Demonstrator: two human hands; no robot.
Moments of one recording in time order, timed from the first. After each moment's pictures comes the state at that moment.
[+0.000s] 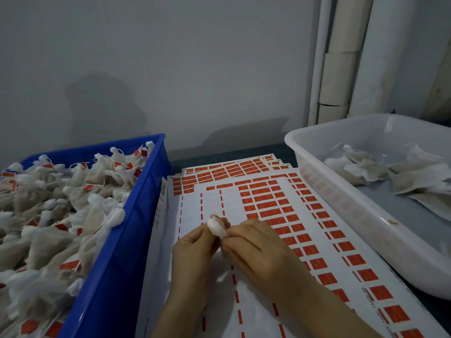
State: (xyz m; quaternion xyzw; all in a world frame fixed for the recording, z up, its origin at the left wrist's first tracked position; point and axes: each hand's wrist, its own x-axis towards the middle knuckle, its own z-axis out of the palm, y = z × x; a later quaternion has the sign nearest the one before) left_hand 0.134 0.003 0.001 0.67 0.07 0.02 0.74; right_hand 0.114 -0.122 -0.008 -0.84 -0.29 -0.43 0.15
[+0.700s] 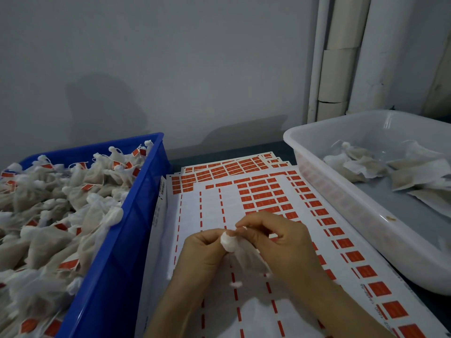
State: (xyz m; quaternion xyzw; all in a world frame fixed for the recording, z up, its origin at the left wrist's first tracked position) left_hand 0.134 0.008 0.005 0.76 -0.05 -0.04 0.65; right_hand 0.108 -0.130 0.007 -0.80 -0.13 -0.26 0.52
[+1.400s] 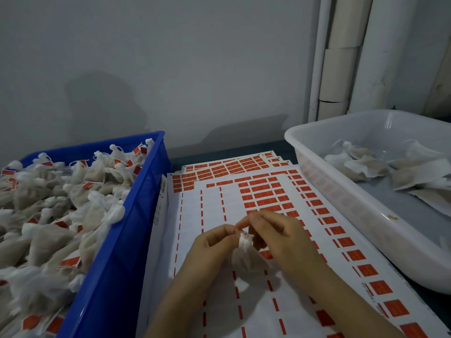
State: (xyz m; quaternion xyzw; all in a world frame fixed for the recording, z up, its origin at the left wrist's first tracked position) left_hand 0.133 0.008 0.001 0.77 -0.06 -0.11 0.62; right_hand 0.110 -0.136 0.008 -0.77 -0.04 -0.16 0.62
